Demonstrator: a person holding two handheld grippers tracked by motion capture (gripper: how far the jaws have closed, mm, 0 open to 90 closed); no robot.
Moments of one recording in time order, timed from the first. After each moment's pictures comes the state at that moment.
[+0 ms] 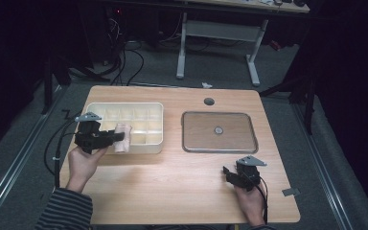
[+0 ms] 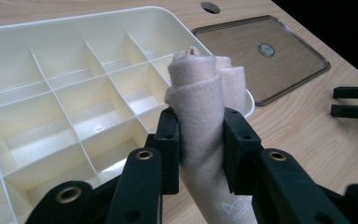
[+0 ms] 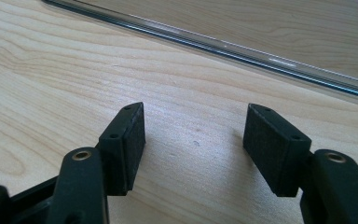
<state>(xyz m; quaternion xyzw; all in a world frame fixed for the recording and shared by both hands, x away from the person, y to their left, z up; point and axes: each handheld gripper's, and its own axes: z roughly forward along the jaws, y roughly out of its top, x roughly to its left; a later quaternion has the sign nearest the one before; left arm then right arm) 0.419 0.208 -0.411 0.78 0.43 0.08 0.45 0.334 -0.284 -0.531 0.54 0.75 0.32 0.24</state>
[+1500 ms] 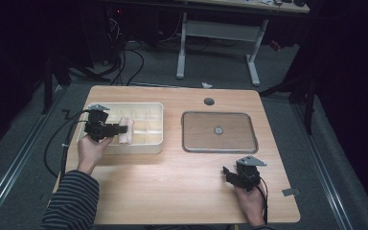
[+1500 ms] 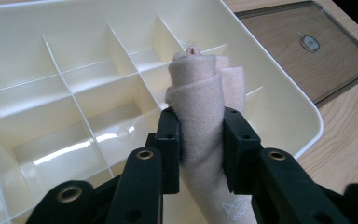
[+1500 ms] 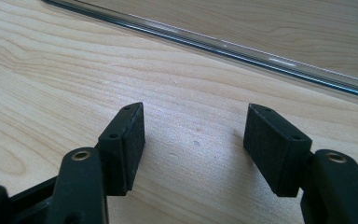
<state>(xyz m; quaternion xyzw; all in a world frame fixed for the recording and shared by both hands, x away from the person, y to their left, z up) 0.475 0.202 -0.439 0.78 0.46 0.06 0.41 0.334 -0.284 -0.531 0.54 0.75 0.32 0.24</state>
